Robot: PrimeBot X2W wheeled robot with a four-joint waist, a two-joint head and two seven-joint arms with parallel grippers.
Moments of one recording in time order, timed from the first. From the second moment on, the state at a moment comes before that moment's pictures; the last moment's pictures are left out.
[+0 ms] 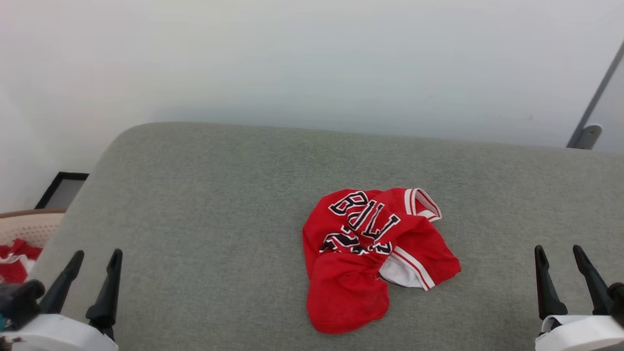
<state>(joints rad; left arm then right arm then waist) -0.02 0.79 -0.34 0.05 -0.92 0.14 -0.26 -0.04 -0.18 -0.07 0.23 0.24 0.13 -0.25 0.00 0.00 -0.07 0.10</state>
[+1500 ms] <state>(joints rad) -0.32 0.77 -0.35 -0.01 -0.83 -0.04 0.04 -0.11 -0.17 0.00 0.21 0.23 0.13 -0.26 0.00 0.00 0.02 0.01</state>
